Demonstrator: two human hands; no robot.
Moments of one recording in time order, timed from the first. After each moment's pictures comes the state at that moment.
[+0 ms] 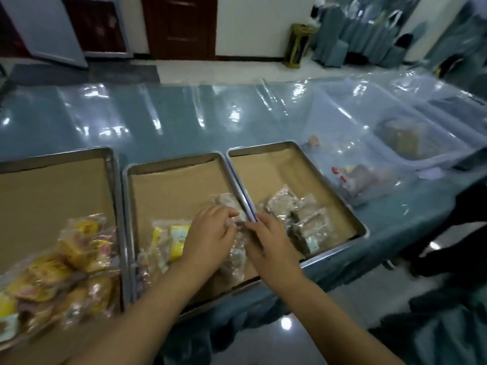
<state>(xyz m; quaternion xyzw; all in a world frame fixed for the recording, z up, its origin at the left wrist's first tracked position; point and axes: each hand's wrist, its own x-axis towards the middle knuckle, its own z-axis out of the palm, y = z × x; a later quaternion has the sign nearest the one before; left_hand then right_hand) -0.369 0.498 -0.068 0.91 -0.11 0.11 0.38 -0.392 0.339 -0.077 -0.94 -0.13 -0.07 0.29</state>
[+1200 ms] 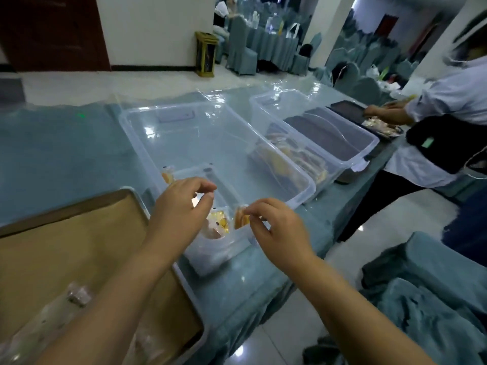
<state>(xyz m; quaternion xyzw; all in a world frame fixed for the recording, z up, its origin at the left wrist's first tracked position) -0.126 0.050 0.005 0.84 -0.17 0.12 0.50 -0.198 -0.129 0.019 -0.95 -0.04 -0.19 0.25</state>
